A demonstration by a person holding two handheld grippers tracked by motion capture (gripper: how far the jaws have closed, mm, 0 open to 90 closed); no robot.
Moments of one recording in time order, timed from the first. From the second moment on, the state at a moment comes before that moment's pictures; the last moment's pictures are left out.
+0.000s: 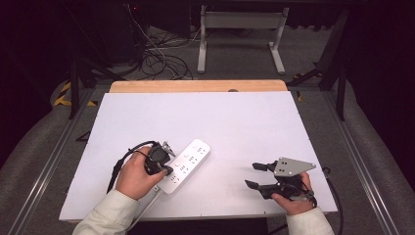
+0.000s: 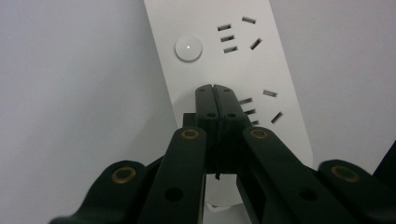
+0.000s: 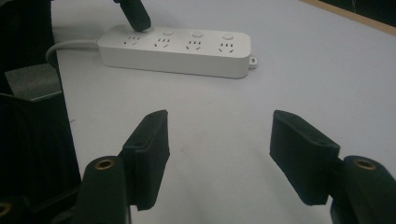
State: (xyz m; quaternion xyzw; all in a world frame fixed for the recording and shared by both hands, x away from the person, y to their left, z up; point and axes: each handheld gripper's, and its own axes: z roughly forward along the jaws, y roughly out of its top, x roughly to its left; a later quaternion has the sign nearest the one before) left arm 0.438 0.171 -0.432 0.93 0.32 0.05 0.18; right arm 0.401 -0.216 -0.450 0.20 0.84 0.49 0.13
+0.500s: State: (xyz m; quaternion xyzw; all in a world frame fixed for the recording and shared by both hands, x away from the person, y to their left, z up) left arm 0.439 0.172 -0.433 0.92 0.33 0.05 0.19; right arm 0.401 -0.215 -0.450 0.20 0.84 0.49 0.13
